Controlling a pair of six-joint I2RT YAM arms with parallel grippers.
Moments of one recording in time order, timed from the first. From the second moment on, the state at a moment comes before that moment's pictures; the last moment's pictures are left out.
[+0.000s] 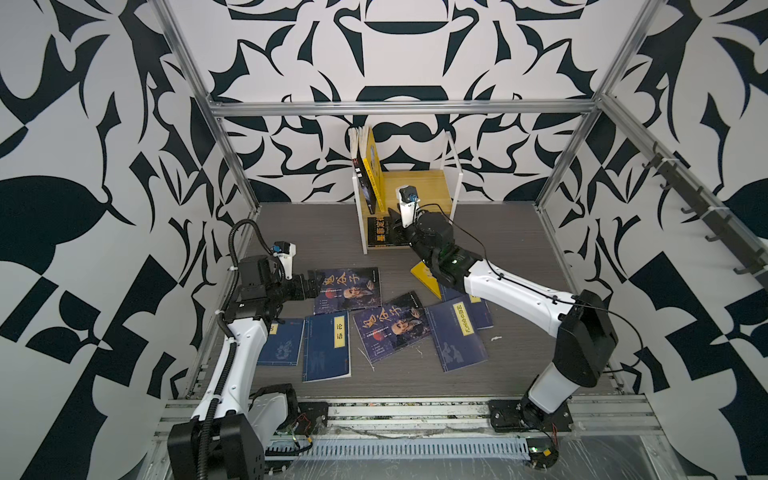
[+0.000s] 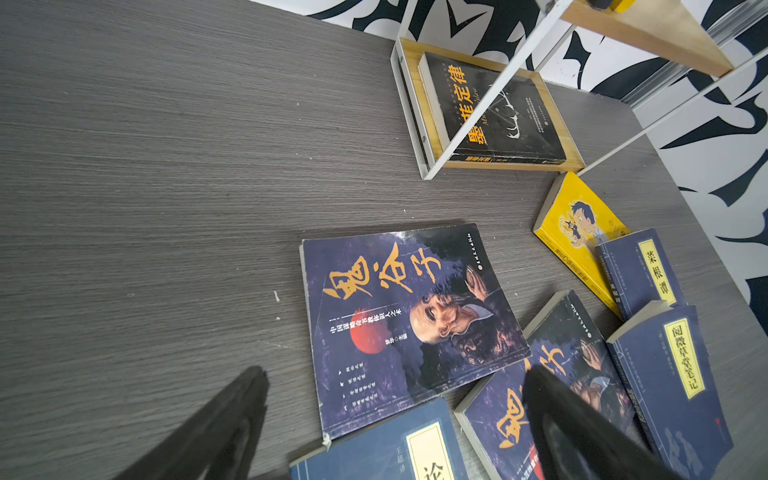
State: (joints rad) left arm 0.11 1.01 0.71 -0.39 0.49 -0.05; right arm 0.75 1.67 1.36 0.21 0.30 0.02
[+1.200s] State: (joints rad) left arm 0.11 0.98 0.71 -0.39 0.50 -0.06; right arm 0.58 2.30 2.18 -0.26 0.02 0.13
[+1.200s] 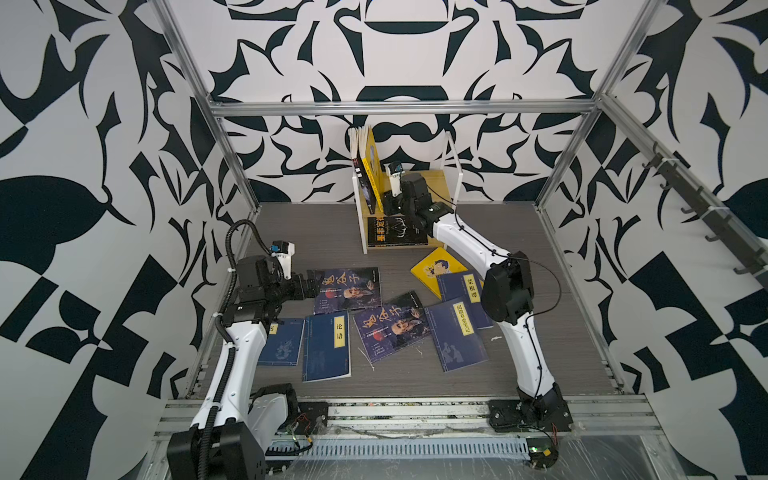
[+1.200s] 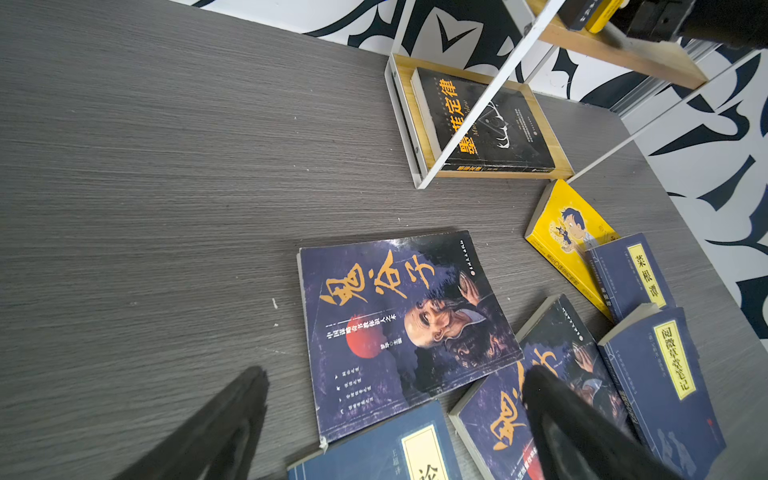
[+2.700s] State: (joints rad) left arm 0.11 0.98 0.70 -0.38 0.51 -0.06; right arm 0.67 2.31 2.55 -0.39 0.04 0.00
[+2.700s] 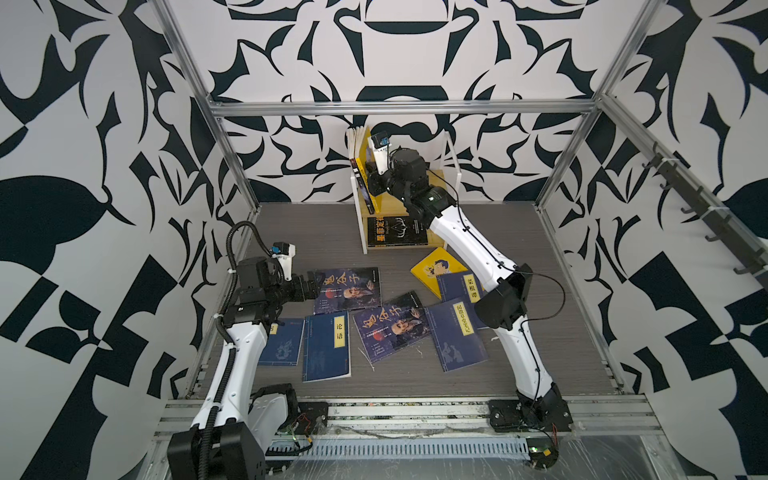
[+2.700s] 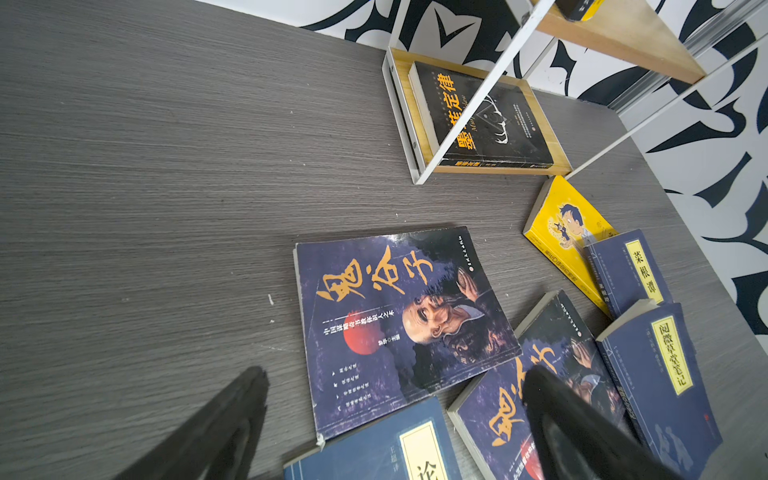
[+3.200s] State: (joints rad) left arm 0.11 0.98 0.70 -0.38 0.51 -0.08; right arm 0.70 2.06 2.23 -0.38 0.09 -0.05
